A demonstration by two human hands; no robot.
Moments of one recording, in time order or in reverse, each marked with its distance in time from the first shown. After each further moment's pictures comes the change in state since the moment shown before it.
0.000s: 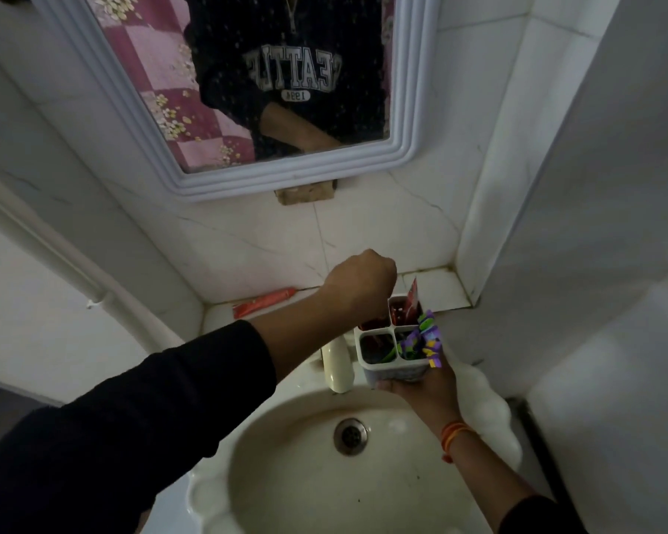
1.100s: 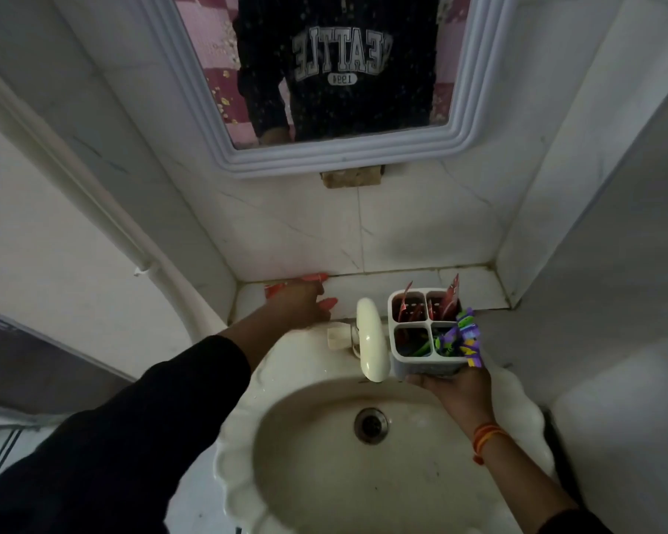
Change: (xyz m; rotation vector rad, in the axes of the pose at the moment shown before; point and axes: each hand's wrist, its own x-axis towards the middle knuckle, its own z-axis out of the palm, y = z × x) left_hand -0.038 -0.148 0.084 -0.207 -0.132 -0.390; right_hand 0.007 0.024 -0.007 -0.311 0.025 -0.194
